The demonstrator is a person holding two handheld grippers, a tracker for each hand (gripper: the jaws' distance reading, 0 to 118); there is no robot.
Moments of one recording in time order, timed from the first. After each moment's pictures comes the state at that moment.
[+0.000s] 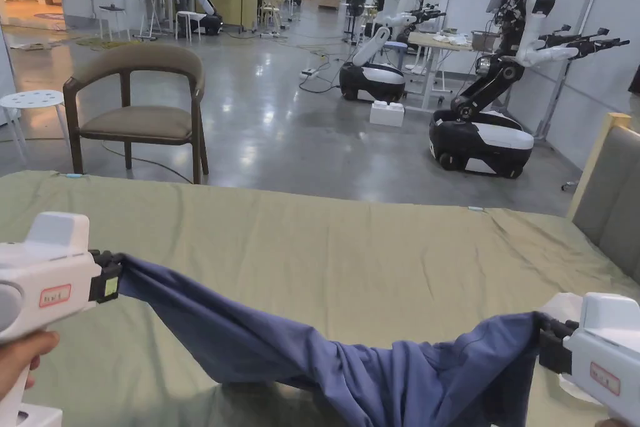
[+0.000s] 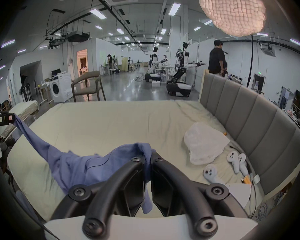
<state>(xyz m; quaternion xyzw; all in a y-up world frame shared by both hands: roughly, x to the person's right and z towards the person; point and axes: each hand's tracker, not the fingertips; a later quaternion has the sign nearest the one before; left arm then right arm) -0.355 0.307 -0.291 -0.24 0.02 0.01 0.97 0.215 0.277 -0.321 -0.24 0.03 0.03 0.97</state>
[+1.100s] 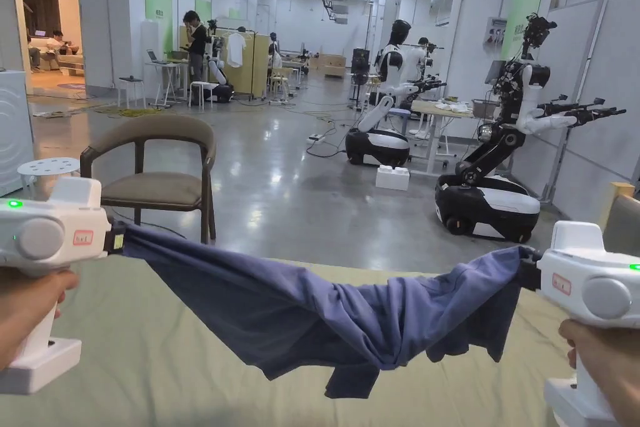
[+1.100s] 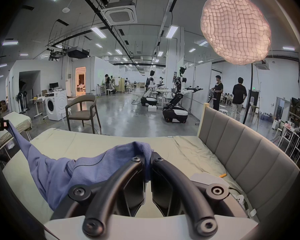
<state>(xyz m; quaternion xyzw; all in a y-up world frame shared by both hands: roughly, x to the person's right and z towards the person) -0.405 0.365 -0.395 -0.19 0.08 0.01 0.98 0.178 0.368 -0.440 -0.15 0.02 0.04 0.99</state>
